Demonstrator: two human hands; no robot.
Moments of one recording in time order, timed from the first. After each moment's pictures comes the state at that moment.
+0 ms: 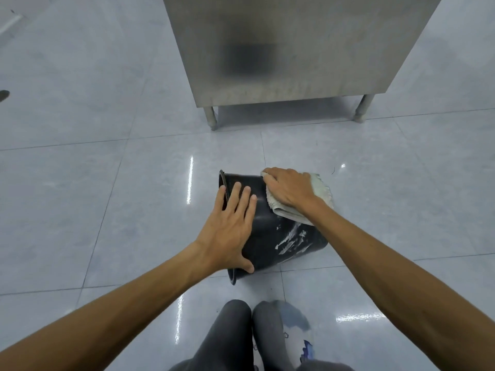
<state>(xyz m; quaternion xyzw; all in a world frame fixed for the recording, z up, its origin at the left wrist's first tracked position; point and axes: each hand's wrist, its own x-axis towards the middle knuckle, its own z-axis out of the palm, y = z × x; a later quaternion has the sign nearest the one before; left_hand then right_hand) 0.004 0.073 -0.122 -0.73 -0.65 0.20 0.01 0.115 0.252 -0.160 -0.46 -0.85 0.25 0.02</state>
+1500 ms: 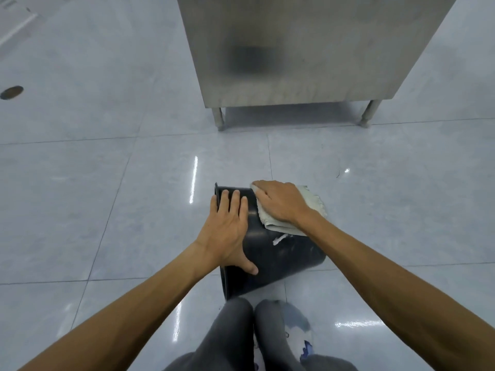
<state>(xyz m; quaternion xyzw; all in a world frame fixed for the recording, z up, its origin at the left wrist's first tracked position) -0.005 0.064 -0.130 -0.67 -0.72 0.15 -0.07 0.105 0.222 -0.175 -0.35 -0.91 0.23 0.02</state>
